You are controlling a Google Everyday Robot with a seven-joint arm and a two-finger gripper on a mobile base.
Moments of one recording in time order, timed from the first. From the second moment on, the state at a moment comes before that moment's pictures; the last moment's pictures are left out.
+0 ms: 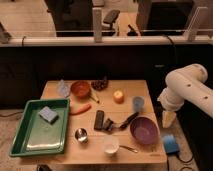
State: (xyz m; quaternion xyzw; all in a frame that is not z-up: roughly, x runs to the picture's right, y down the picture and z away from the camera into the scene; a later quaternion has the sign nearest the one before) arm 0.284 0.105 0.685 -0.28 0.02 0.02 0.96
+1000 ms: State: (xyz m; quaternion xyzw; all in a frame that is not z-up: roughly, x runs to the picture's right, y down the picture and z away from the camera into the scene) arm 0.230 0.084 0.718 -0.26 0.02 -0.06 0.96
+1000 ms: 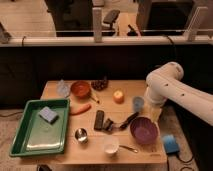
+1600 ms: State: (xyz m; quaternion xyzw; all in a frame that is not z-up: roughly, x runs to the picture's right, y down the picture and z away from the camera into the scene) arm 0.187 0.056 0.743 -0.23 0.01 -0.09 0.97
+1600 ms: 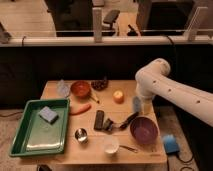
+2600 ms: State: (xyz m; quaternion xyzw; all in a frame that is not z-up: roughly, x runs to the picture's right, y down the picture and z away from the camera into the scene) arm 0.142 0.035 0.777 -0.21 -0.03 -0.09 0.97
